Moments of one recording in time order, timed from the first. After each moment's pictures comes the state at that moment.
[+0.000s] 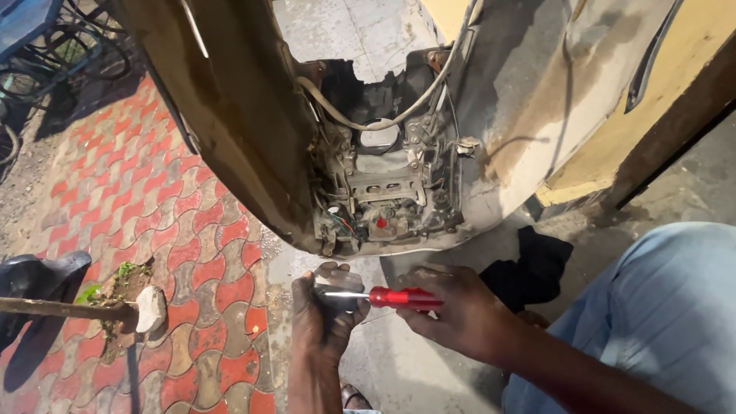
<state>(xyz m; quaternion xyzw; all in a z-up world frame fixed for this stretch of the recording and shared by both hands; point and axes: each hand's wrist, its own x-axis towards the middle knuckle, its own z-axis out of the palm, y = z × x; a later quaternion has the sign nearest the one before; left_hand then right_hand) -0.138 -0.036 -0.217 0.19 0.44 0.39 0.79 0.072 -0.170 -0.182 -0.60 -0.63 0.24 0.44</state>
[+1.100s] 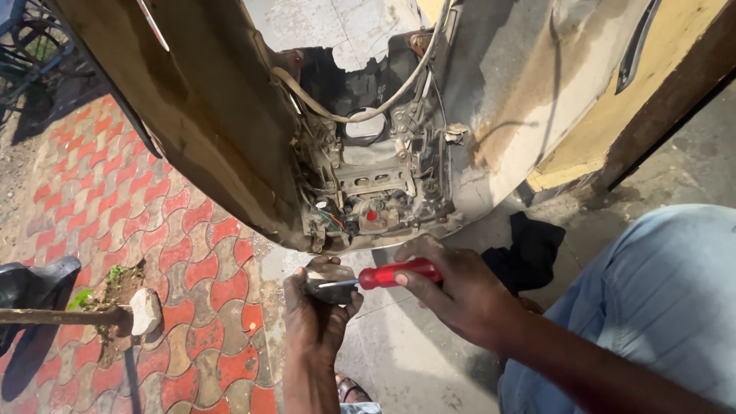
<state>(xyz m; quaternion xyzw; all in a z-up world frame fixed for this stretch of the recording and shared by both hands) -0.124 -0.037 -0.212 0.19 0.48 0.40 0.76 0.084 -0.170 -0.158 -0.68 -0.52 0.33 0.39</state>
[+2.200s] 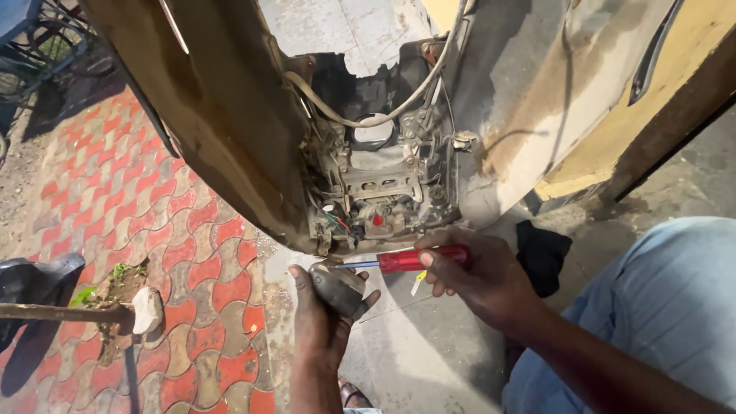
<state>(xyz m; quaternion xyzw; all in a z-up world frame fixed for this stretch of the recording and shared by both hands) -0.121 -0.043 -0.201 0.27 0.43 0.38 0.77 0.099 -0.165 -0.186 -0.54 -0.38 0.45 0.61</state>
